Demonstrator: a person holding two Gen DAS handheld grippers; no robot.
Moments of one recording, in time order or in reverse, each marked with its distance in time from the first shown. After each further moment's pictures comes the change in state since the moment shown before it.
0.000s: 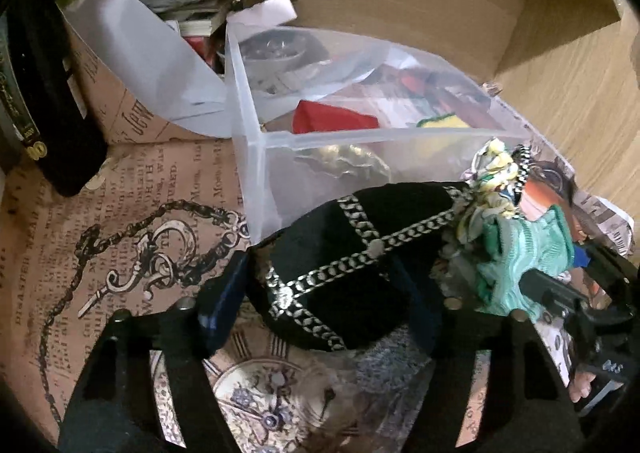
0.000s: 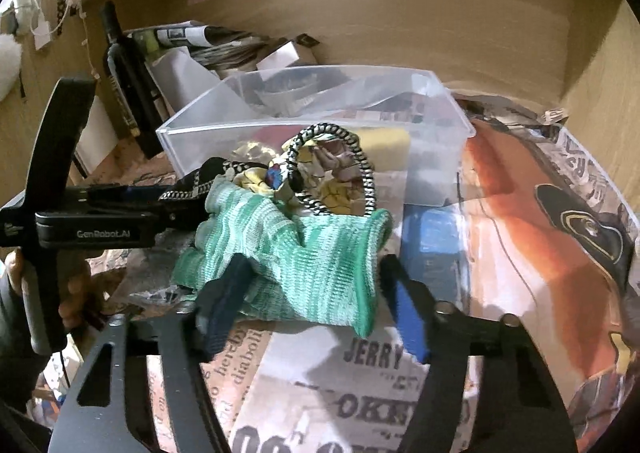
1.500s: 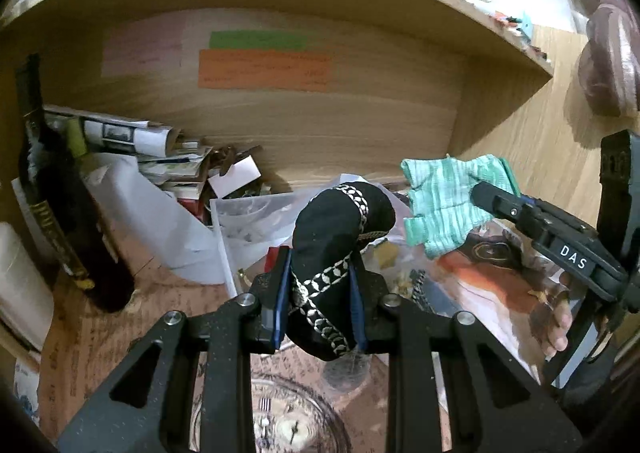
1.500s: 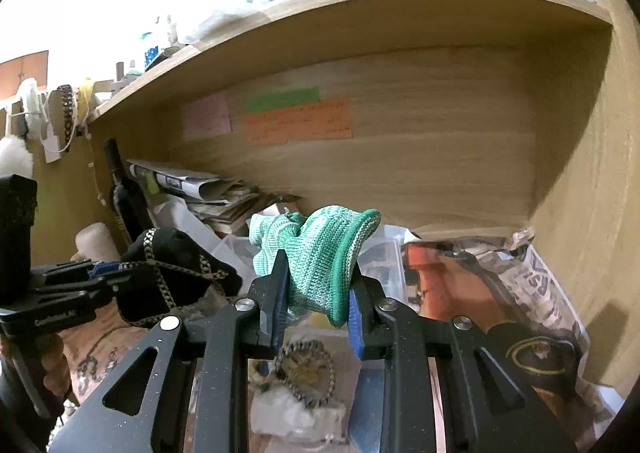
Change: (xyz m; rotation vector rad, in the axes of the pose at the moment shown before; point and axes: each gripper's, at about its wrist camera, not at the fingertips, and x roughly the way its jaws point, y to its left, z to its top) left arm -0.102 -0.036 0.053 0.103 -0.324 -0.039; right arm -0.056 -0.015 0.082 0.006 -0.368 -0.035
